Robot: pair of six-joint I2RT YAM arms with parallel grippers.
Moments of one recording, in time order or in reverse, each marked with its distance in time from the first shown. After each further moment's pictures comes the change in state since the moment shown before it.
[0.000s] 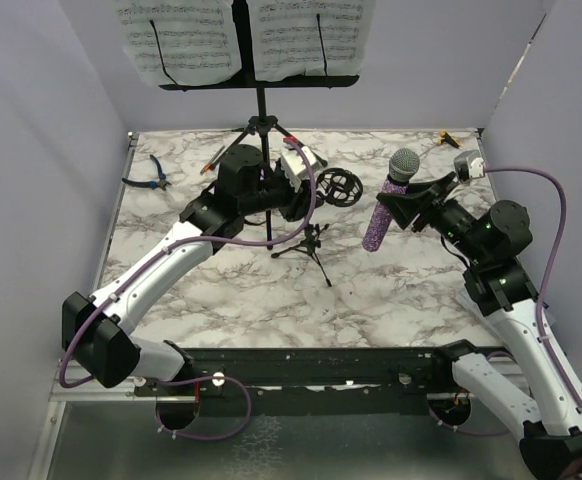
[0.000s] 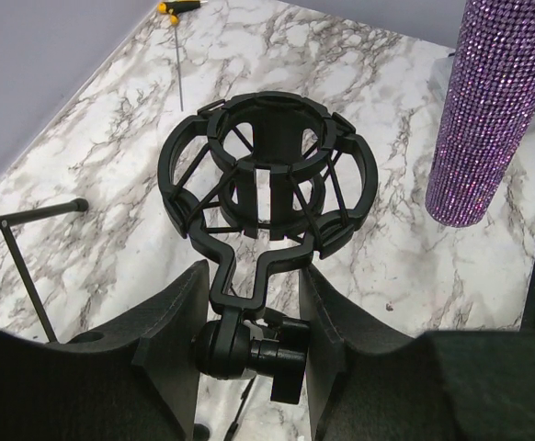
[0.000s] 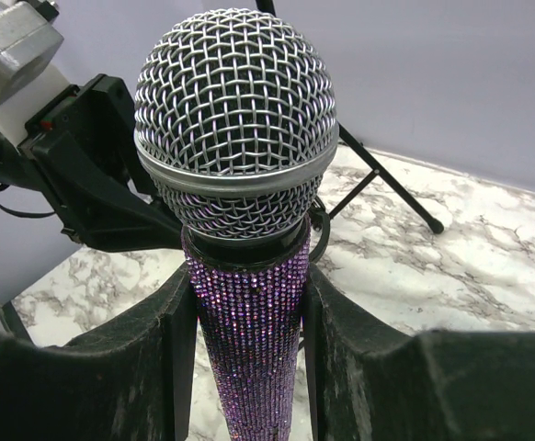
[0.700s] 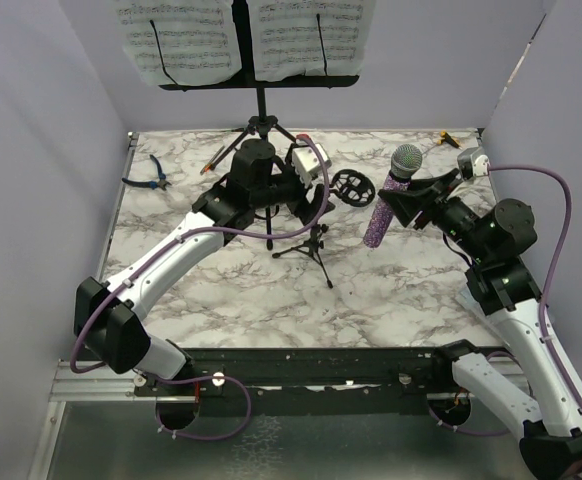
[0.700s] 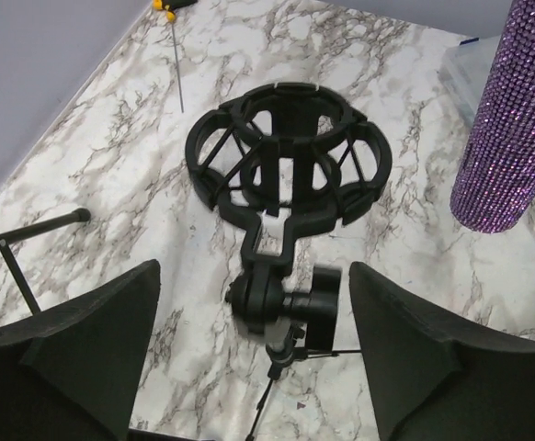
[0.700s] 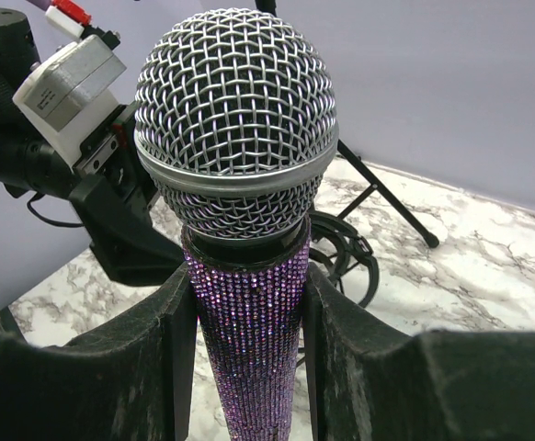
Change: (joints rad) left arm -0.019 0.092 0.067 -0.006 -0.009 0.043; right arm 0.000 -0.003 0.031 -0.004 -0.001 -0.015
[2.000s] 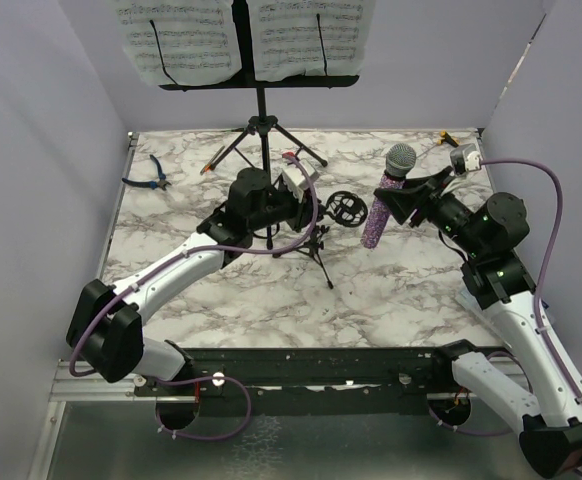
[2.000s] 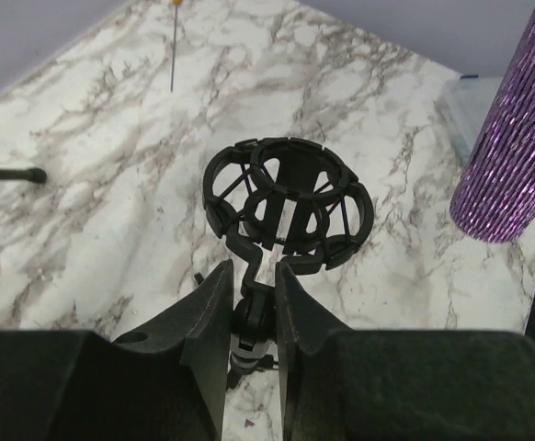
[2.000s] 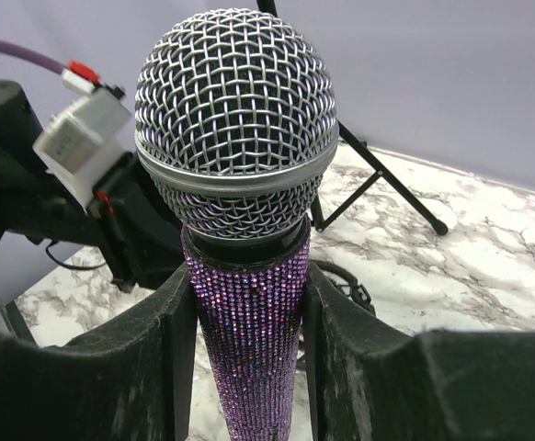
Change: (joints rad) left arm -0.006 -0.056 -0.265 0.324 -0.071 -0.203; right arm 0.000 0.042 0.000 0.005 -0.007 0.012
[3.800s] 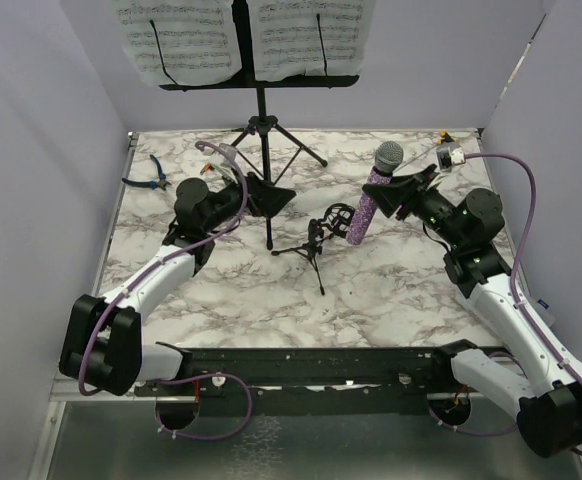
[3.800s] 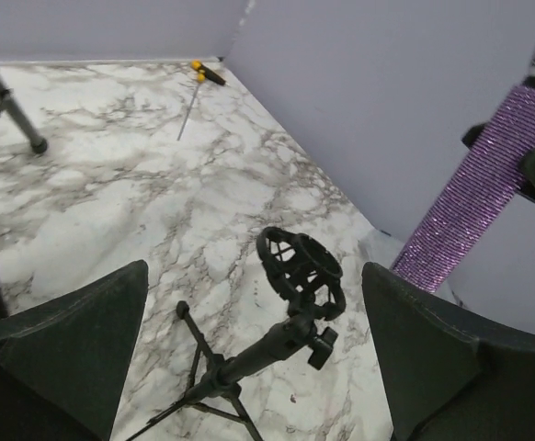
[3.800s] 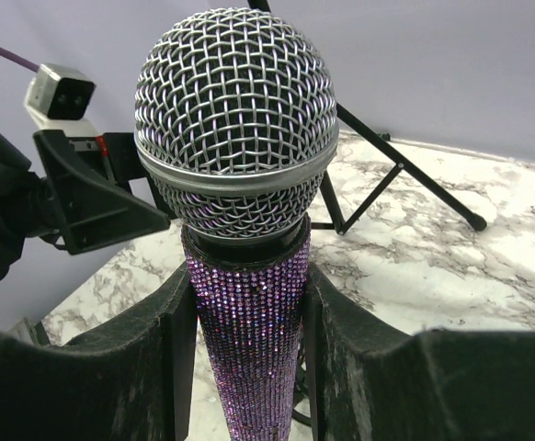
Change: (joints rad) left arm 0.267 -0.077 -0.267 0.446 0.175 -0.583; right arm 0.000 0.129 -0.100 0.245 -0.013 0.127
